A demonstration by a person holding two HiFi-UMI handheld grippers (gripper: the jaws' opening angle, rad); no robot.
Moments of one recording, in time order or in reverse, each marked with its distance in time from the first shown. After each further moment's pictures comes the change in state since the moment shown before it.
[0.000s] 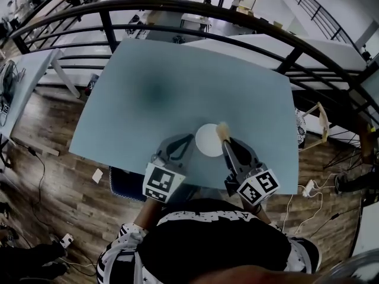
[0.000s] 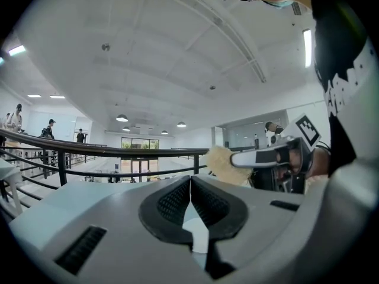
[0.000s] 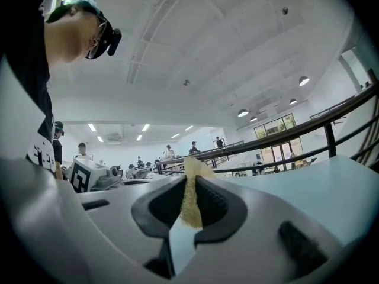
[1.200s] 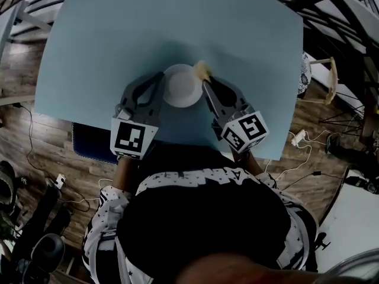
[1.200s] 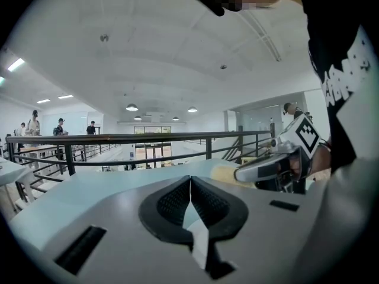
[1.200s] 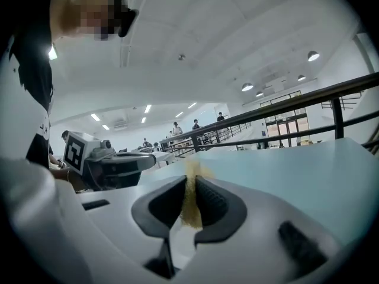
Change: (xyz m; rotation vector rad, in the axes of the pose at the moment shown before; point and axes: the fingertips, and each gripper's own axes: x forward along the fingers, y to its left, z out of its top) left arm 0.105 0.012 -0.041 0.009 0.149 0.142; right arm 0.029 -0.131 -0.068 0.014 0.247 0.079
